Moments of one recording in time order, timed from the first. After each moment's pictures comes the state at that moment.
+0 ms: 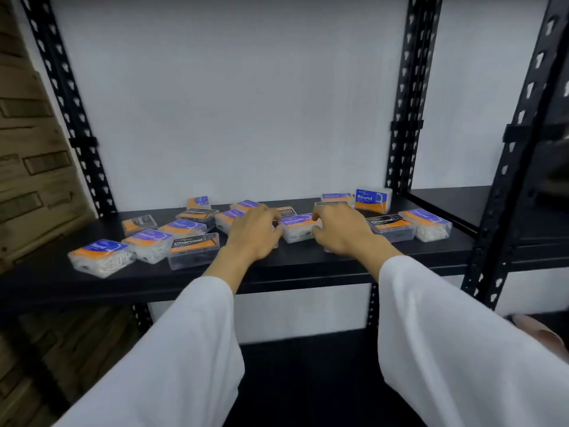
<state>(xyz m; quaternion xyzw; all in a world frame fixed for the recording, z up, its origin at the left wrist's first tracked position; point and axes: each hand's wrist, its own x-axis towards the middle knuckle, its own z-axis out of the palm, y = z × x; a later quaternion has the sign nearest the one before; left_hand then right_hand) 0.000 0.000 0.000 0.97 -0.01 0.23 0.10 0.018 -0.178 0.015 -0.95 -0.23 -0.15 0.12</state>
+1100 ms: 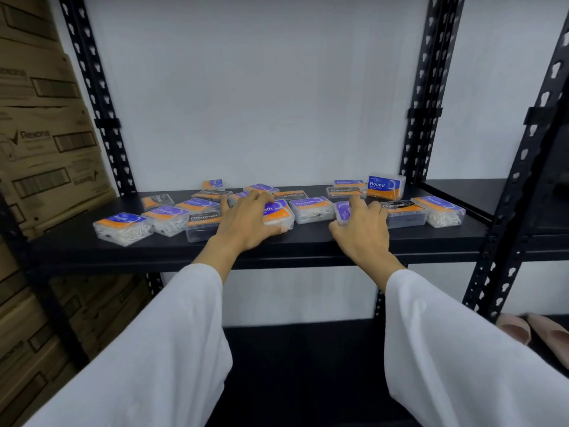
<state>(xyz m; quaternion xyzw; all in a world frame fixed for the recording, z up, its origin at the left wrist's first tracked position) -0.032 0.028 -0.015 0.97 0.01 0.22 0.09 0.005 -0.183 -0.033 -0.93 -0.06 -0.22 0.29</state>
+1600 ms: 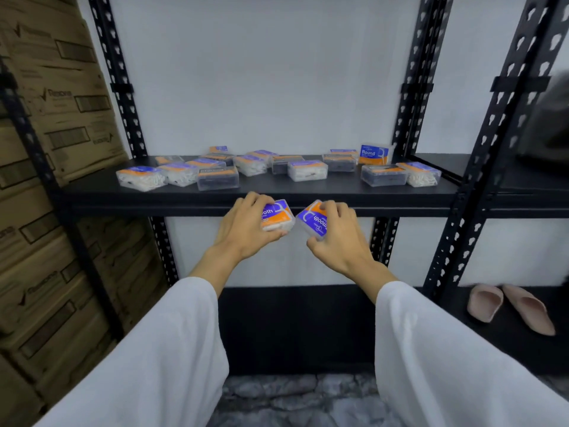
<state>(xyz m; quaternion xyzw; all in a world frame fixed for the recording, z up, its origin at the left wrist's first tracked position) -0.136 -0.005 -0.085 0.95 0.00 0.28 0.16 -0.100 -0.203 -0.097 -0.90 -0.24 -0.21 0.28</state>
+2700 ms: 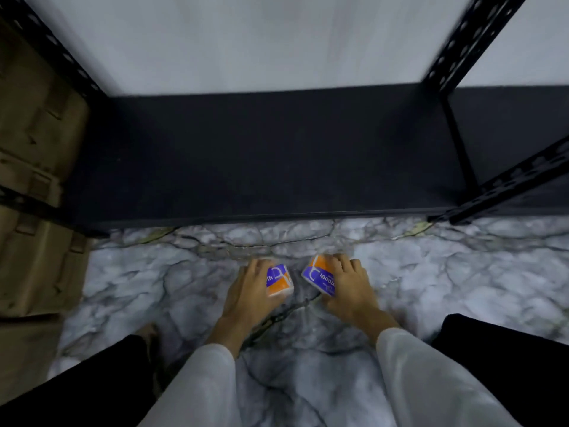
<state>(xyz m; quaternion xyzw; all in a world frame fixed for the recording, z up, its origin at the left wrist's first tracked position) -0.182 -0.009 -0.600 0.93 0.15 -0.17 0.29 -0.116 -0.209 -0.603 -0.94 -0.17 0.25 0.15</state>
